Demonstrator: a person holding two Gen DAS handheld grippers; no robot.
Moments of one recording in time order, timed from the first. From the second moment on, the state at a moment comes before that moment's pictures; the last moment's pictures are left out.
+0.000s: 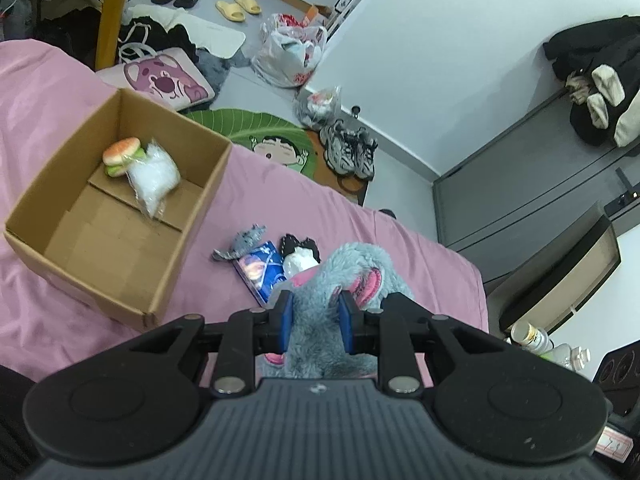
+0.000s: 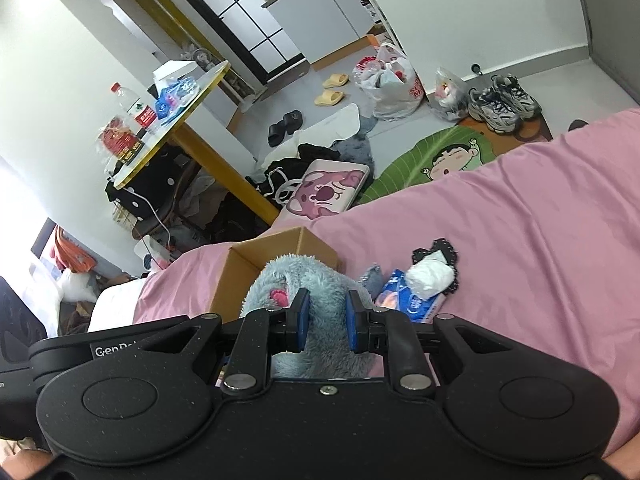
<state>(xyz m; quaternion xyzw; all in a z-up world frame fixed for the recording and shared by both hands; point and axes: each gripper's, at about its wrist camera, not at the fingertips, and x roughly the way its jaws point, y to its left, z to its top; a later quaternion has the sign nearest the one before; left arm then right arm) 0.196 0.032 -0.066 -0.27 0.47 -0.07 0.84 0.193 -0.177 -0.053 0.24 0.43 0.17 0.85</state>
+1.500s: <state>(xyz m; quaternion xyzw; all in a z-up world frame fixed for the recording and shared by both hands) 0.236 0.208 -0.118 -0.31 0.46 0.01 0.83 0.266 -0.017 -0.115 0.22 0.49 0.22 0.81</state>
